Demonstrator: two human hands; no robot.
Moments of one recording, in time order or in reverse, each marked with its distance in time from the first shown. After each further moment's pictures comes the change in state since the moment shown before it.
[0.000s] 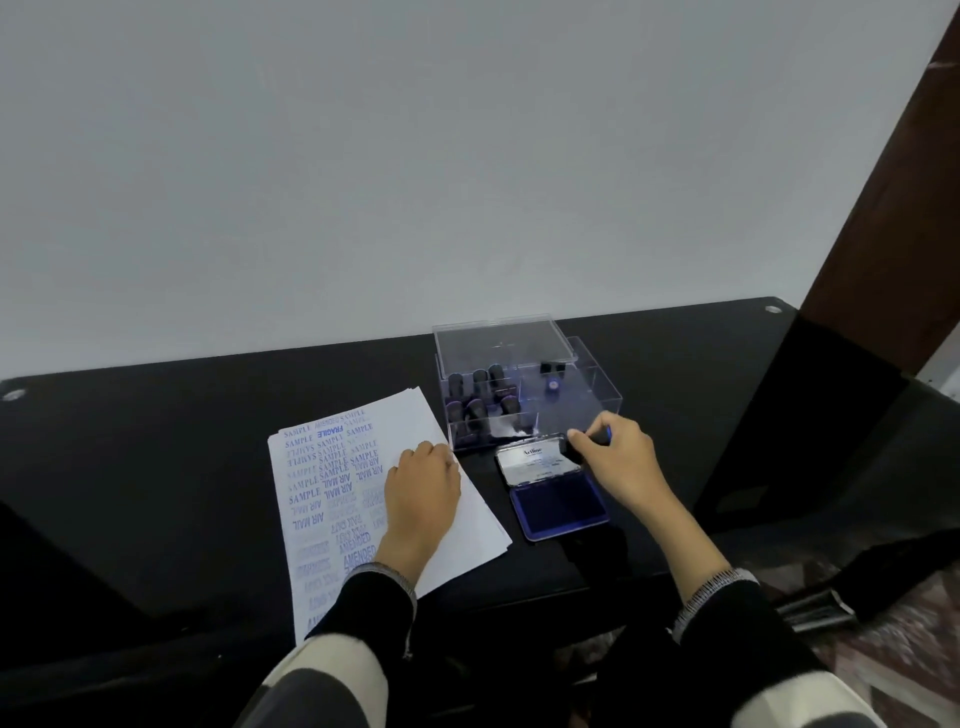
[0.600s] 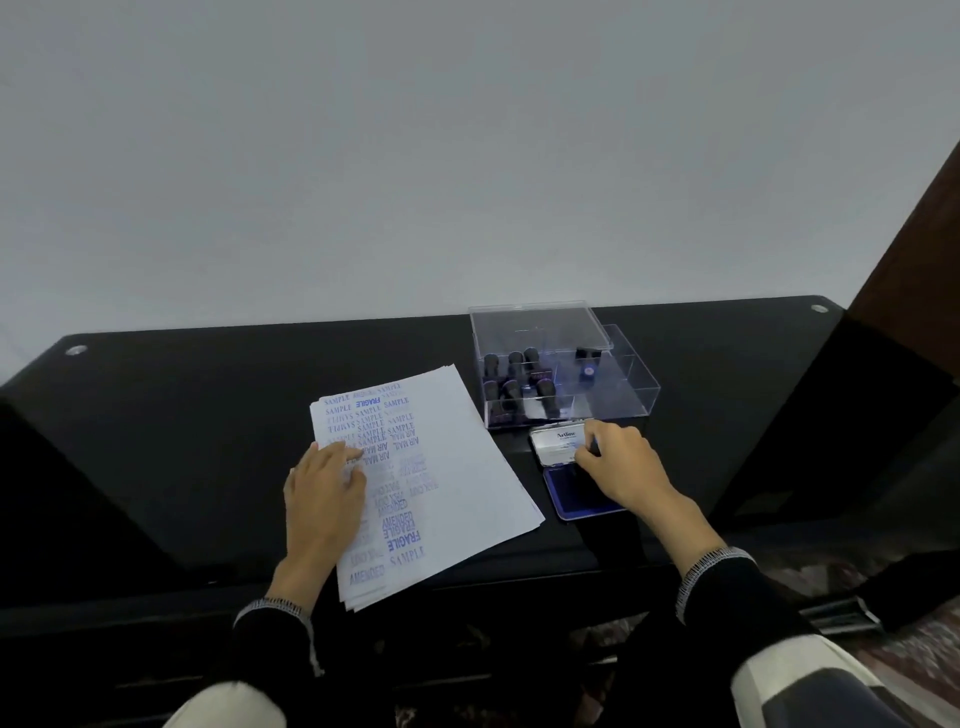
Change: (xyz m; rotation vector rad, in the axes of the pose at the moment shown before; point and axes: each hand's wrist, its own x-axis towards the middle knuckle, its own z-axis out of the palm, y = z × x) left_hand -0.047 -0.131 -0.035 -0.180 0.163 -0.219; right_hand -0.006 0.000 0.031 -0.582 -0.164 -0.146
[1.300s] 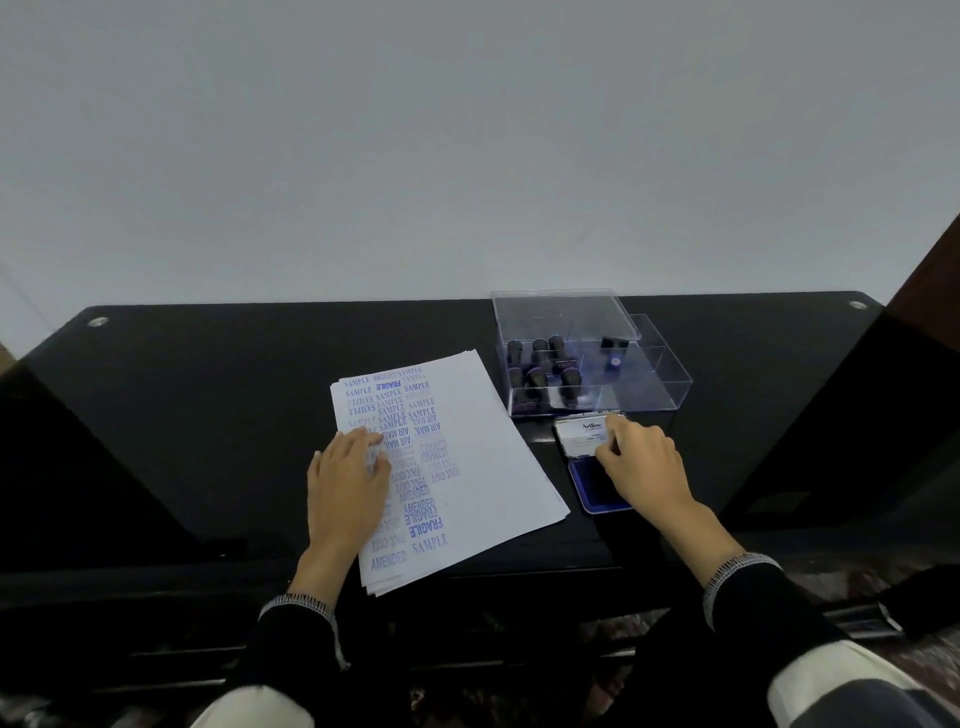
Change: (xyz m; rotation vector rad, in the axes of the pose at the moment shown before) left_hand -0.008 0.001 0.001 -0.008 -0.020 -0.029; right_hand 0.001 -0.005 0.022 -0.130 0.122 -0.016
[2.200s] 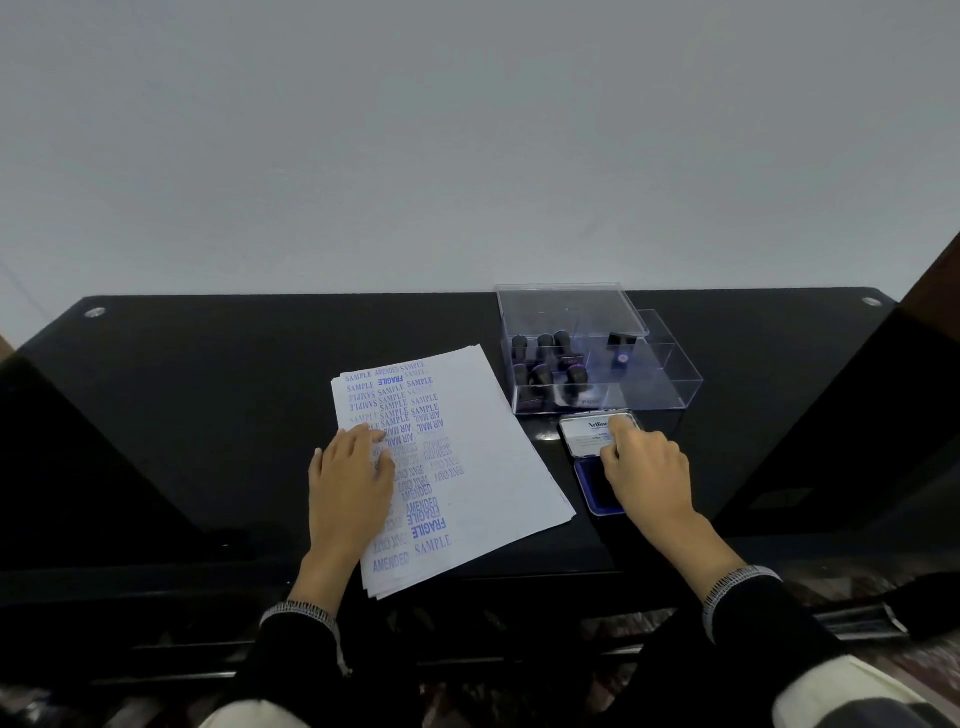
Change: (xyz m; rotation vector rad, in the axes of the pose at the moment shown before) left_hand -0.001 0.002 0.002 0.066 -0.006 0.024; right_hand -0.005 -0.009 0.005 -0.135 0.043 0.019
